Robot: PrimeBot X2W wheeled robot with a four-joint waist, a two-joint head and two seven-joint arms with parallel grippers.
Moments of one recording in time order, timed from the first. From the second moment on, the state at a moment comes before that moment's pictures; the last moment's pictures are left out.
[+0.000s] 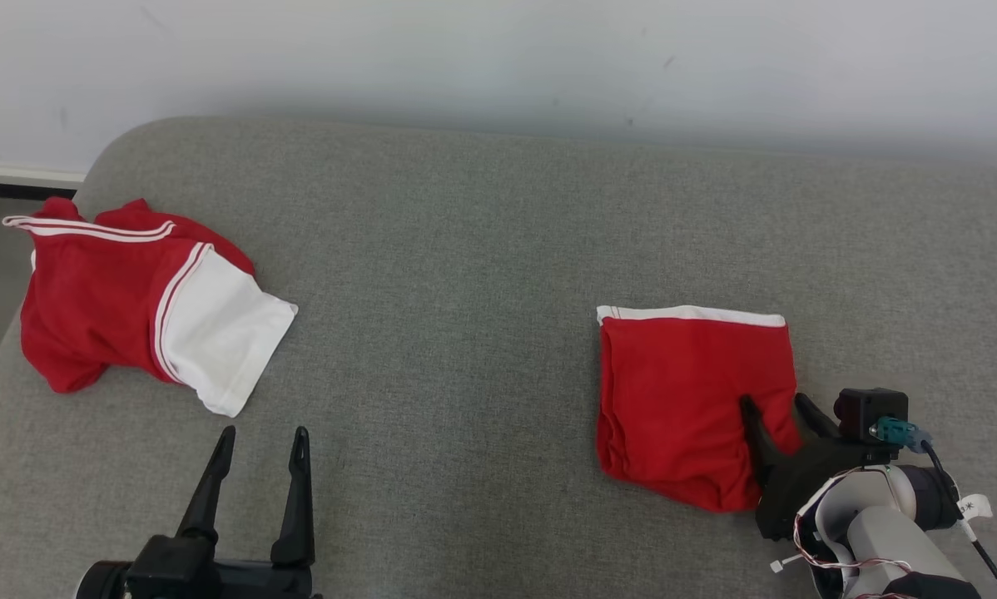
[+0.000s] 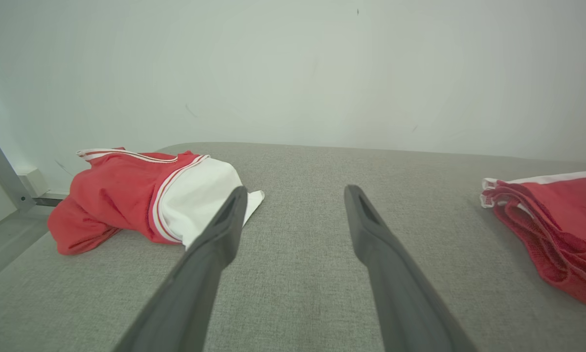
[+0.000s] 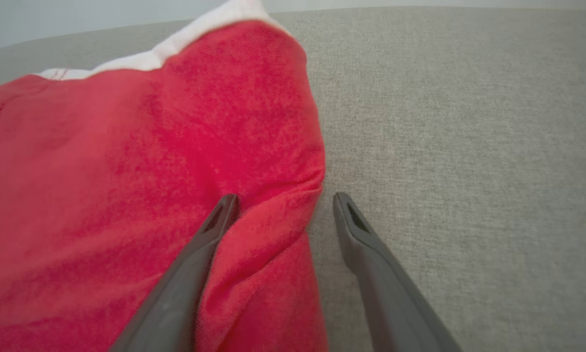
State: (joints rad) left arm -0.04 0.05 -0.03 0.12 -0.12 -0.12 -0.26; right arm -0.47 -0.16 0.13 0.84 0.29 0.13 -0.10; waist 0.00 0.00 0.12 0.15
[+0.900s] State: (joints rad) left arm -0.16 0.05 -0.05 0.06 -0.13 -0.12 -0.26; right arm -0.85 -0.33 0.40 0.97 0.38 0.13 -0.10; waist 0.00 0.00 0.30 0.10
